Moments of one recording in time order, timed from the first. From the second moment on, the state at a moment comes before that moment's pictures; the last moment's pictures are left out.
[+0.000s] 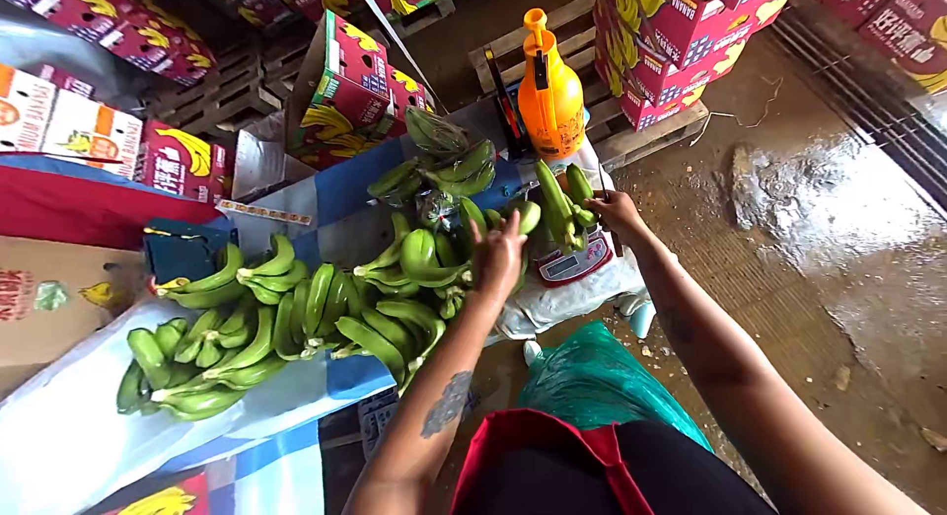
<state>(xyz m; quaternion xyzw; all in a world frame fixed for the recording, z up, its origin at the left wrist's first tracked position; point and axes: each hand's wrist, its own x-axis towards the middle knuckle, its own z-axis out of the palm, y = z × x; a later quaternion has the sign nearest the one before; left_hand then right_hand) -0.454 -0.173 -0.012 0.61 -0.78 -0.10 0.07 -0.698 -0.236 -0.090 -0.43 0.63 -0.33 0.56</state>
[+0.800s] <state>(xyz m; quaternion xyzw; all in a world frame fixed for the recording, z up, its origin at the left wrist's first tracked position) -0.498 -0.168 -0.061 0.48 -0.73 -0.34 0.34 -0.696 -0.235 -0.088 -0.49 0.63 -0.33 0.51</state>
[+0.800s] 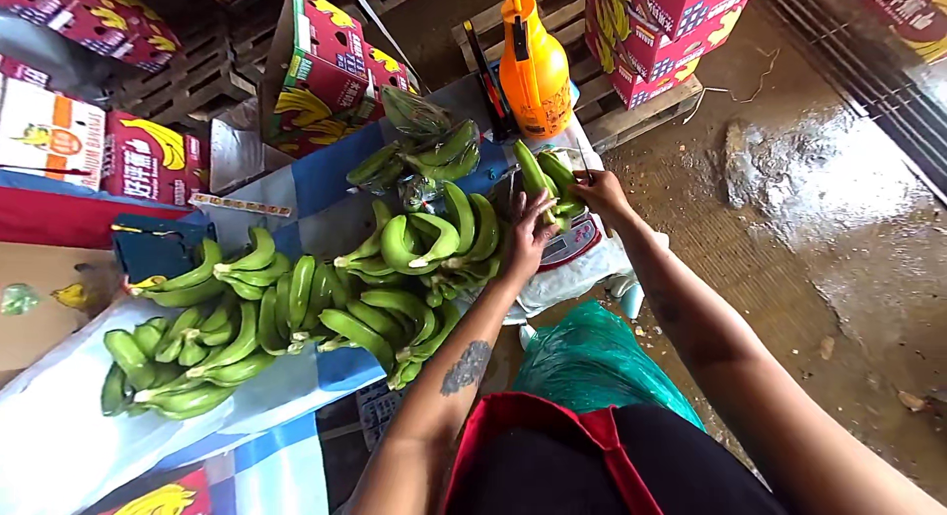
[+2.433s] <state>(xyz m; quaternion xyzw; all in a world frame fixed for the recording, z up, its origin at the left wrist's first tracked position) -0.464 -0.133 -0.012 0.40 -0.66 -0.42 0.48 -0.620 -0.143 -0.021 -0.39 0.56 -0.45 0.57</state>
